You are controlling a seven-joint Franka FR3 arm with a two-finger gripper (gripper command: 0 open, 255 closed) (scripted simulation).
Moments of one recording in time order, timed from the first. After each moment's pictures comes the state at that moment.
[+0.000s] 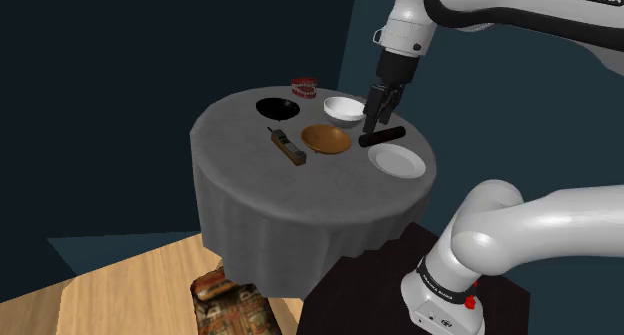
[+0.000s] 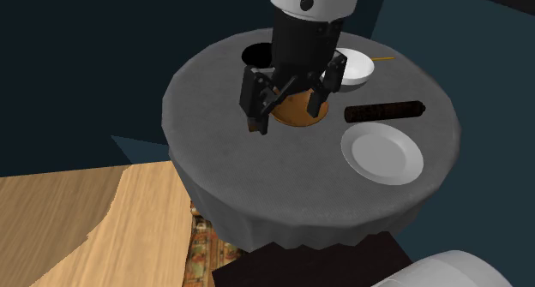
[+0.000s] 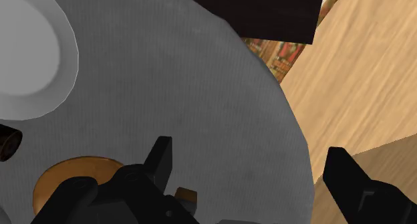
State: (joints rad) arm -0.01 -0.83 0.02 -2.36 0.12 1.52 -0.06
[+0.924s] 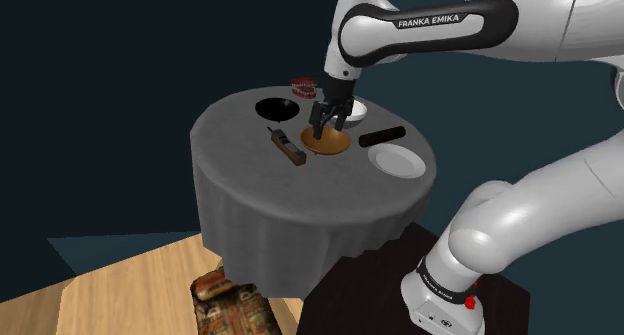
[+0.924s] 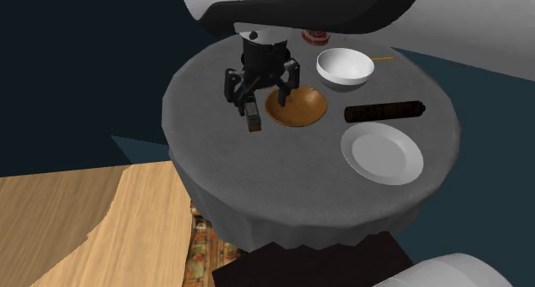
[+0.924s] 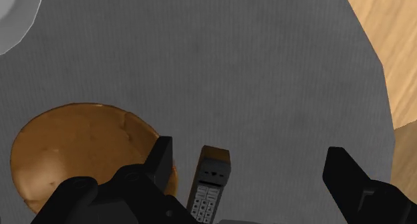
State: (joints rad) arm -0.06 -0.44 0.07 -2.31 0.09 1.87 0.02
